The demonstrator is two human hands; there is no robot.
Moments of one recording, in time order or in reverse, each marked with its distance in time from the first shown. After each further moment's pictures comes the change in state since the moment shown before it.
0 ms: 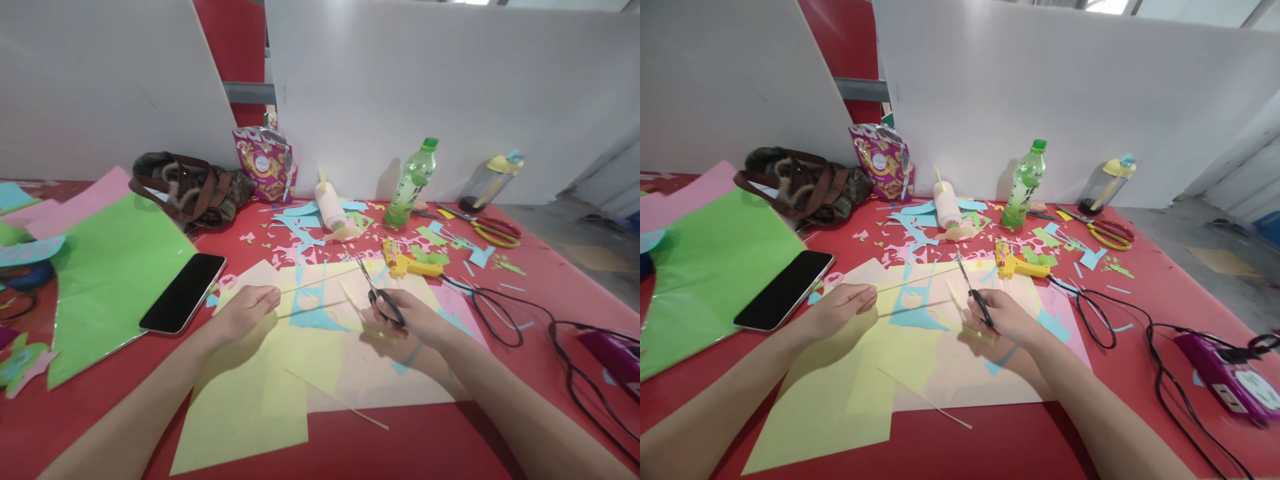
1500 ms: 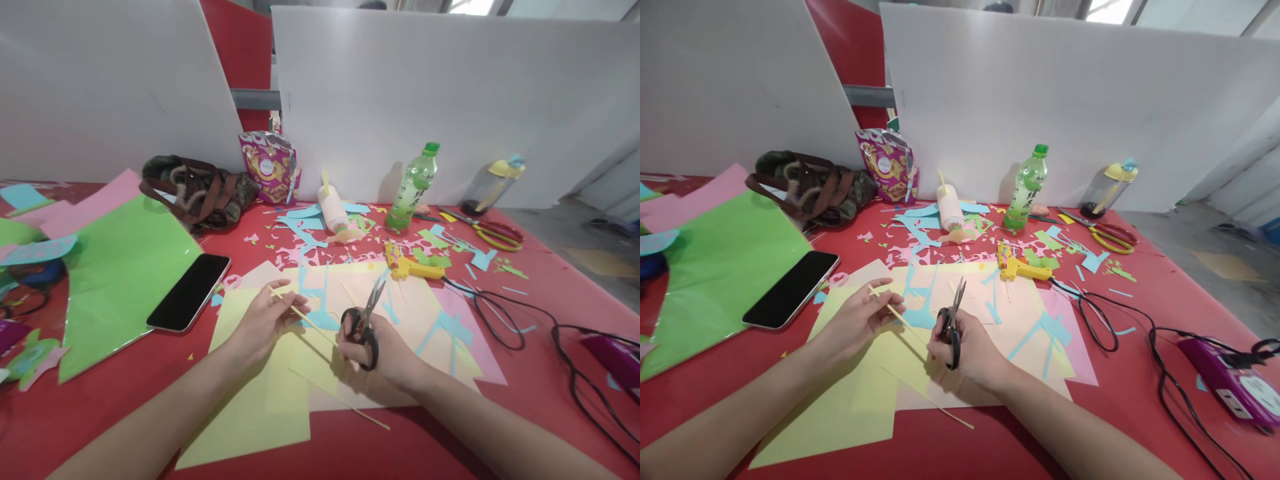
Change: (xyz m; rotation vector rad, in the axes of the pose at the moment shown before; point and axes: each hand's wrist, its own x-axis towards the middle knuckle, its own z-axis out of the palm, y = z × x) left_hand -0.004 0.027 0.039 -1.049 0.257 -0.333; right_hand -0.002 0.007 0.062 0.286 0.051 -0.043
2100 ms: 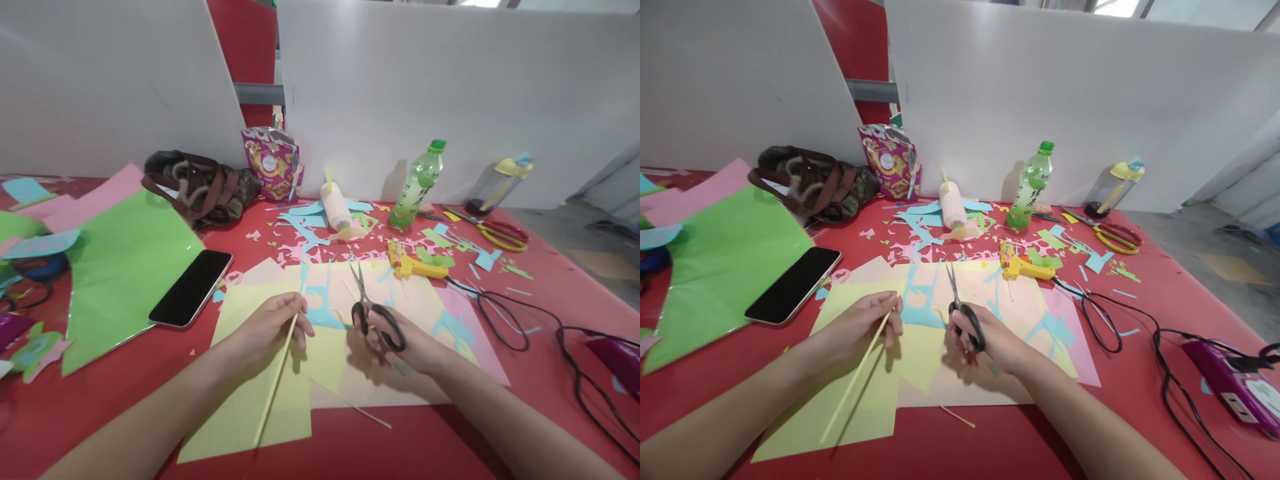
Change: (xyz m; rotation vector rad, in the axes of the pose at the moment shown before) left_hand -0.008 0.002 -0.003 0.141 -0.239 -0.141; right_hand -0.001 -0.009 -0.030 0.006 -0.184 0.121
